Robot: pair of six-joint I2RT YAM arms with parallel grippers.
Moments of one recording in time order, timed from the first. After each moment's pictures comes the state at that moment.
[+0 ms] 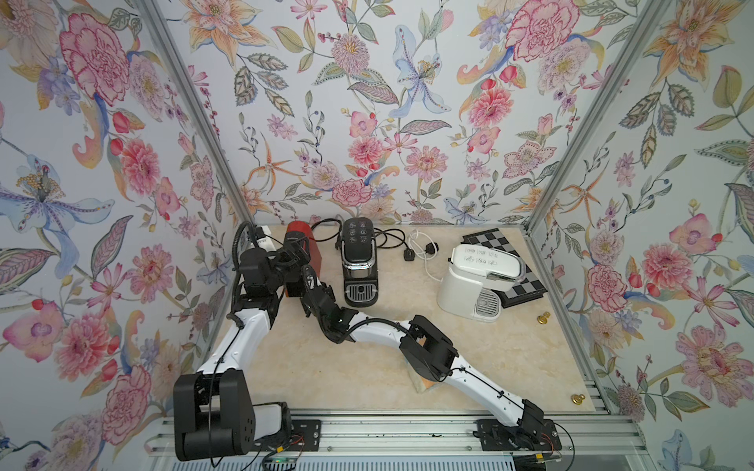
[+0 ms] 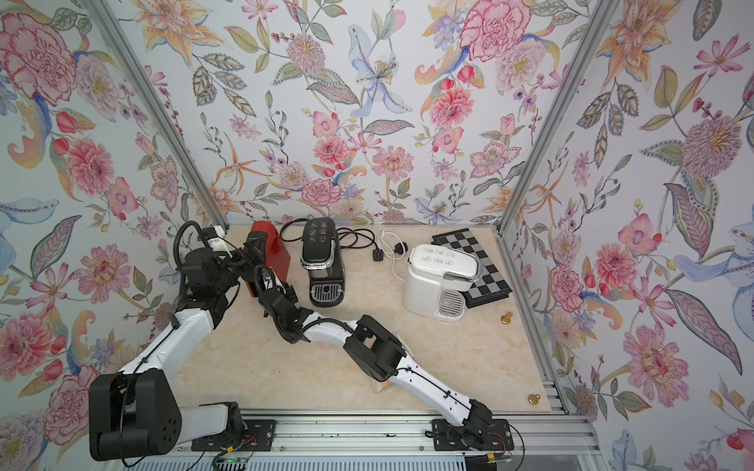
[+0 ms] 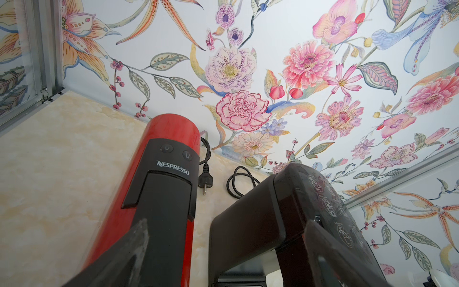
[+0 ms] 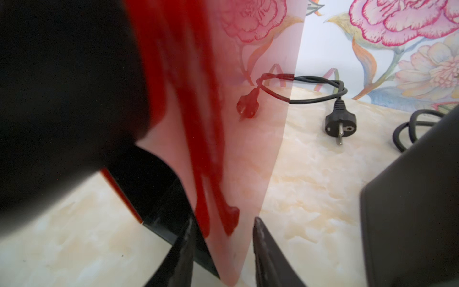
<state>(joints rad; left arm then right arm) 0.07 1.30 0.82 0.29 0.27 -0.53 1.11 2.76 2.25 0.19 0.56 0.20</state>
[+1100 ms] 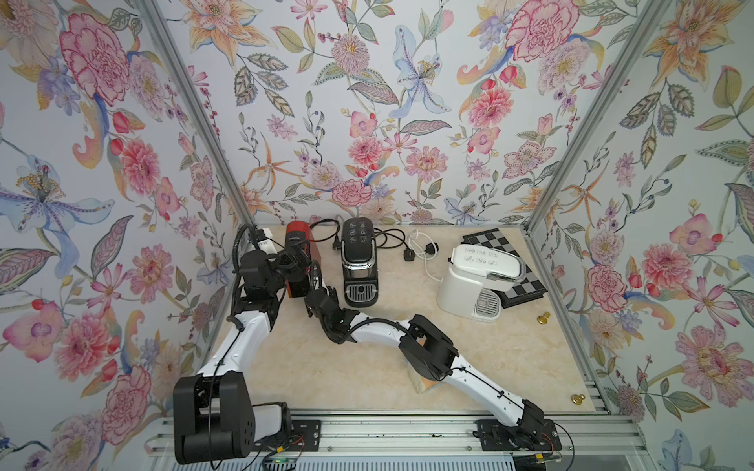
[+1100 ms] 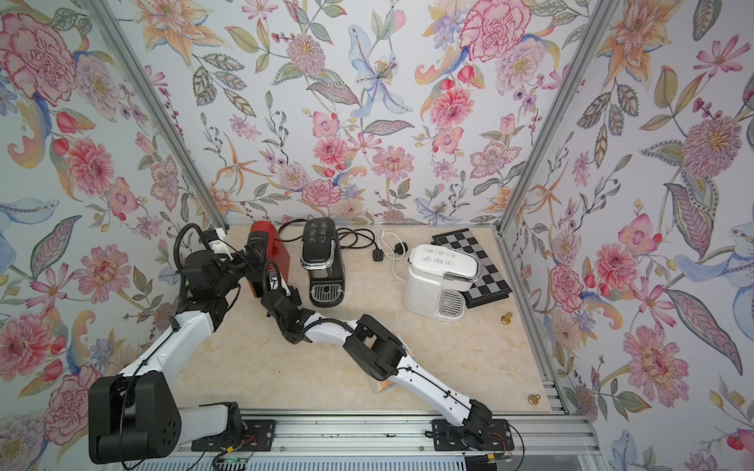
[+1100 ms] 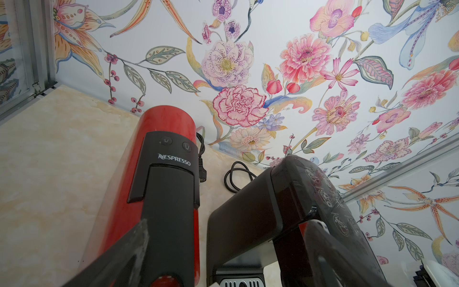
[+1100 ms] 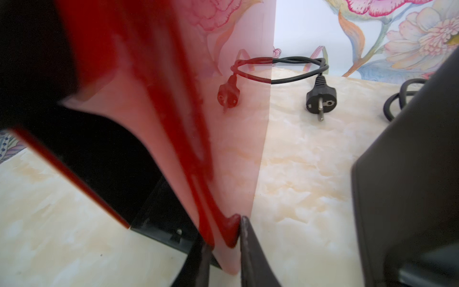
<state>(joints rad) 0.07 1.29 0.80 0.29 0.29 -0.53 1.10 2.73 2.17 0.21 0.59 0.27</state>
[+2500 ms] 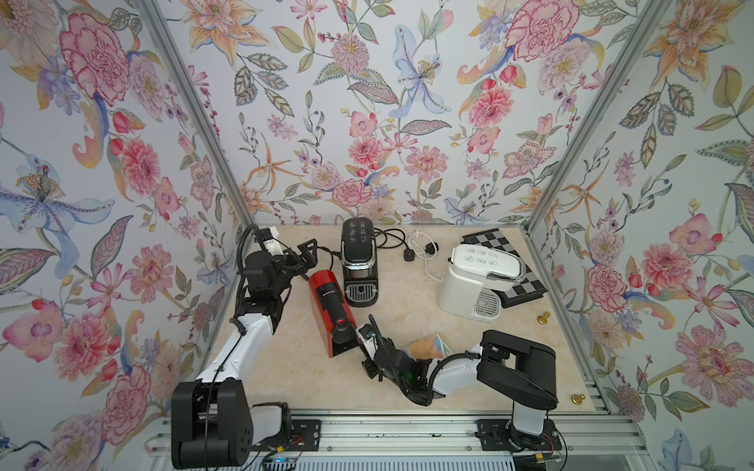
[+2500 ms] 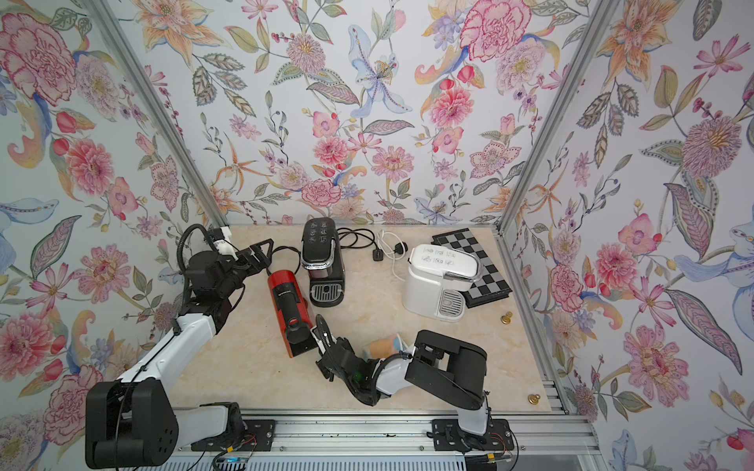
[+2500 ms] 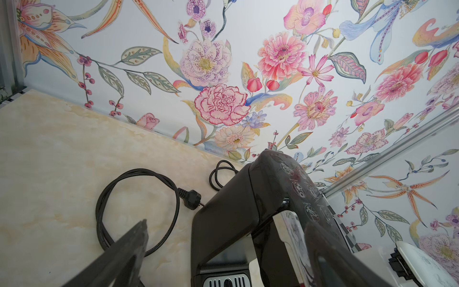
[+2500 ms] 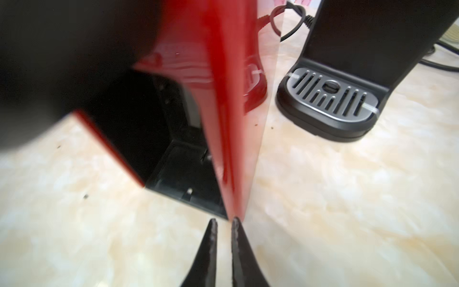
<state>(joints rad) 0.00 1.25 0.78 0.31 0.31 -0.52 1.30 1.81 0.69 0.64 0.39 0.22</state>
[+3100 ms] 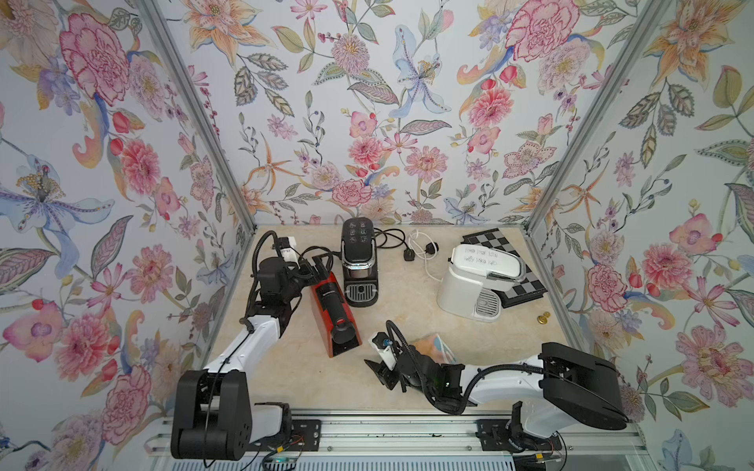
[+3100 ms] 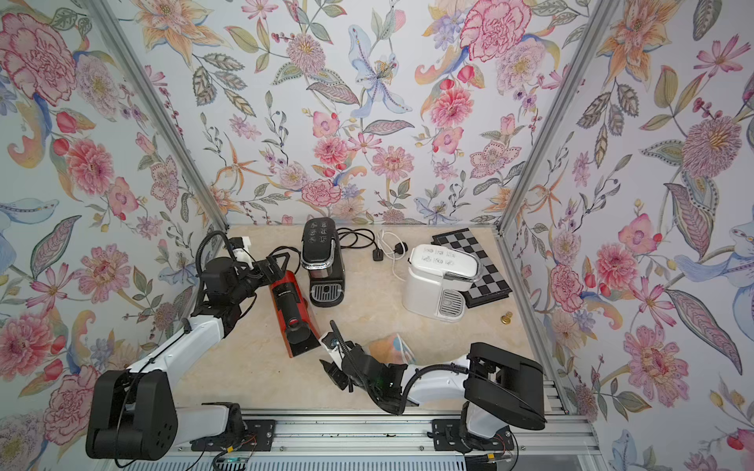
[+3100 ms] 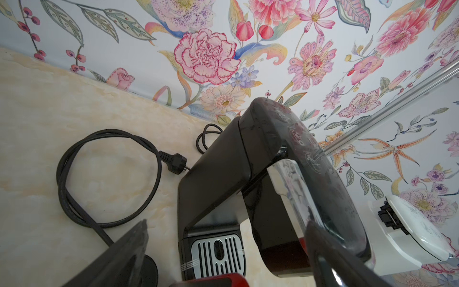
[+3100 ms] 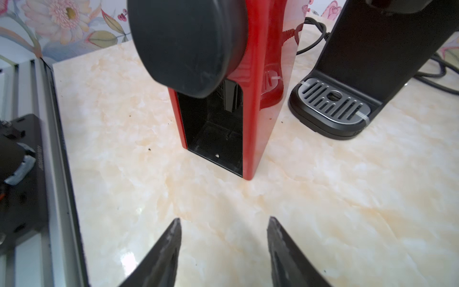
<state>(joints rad) -0.05 1.31 0.73 0.30 0.36 -0.51 1.27 1.52 0.61 0.46 0.28 0.16</state>
